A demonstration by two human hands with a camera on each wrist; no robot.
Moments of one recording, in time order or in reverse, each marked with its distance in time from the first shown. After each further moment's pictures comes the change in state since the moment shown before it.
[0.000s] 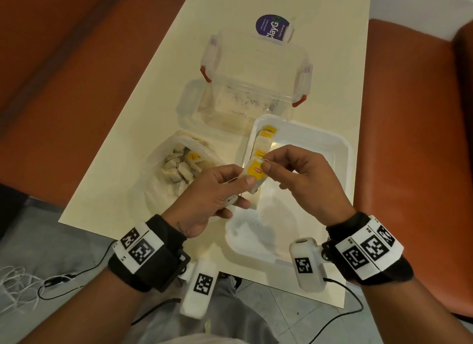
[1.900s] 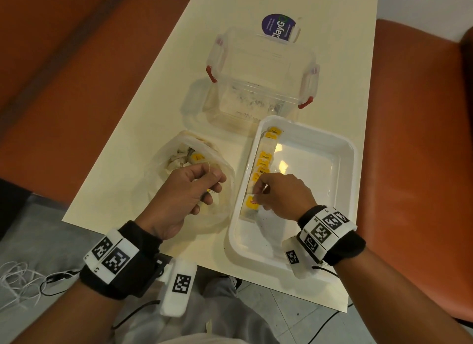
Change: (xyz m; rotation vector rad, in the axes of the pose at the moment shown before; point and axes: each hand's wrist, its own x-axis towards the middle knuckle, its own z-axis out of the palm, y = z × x) left_hand -0.003 -0.014 -0.044 0.015 0.226 0.041; right_hand 0.029 0.051 0.038 -0.695 -0.295 0.319
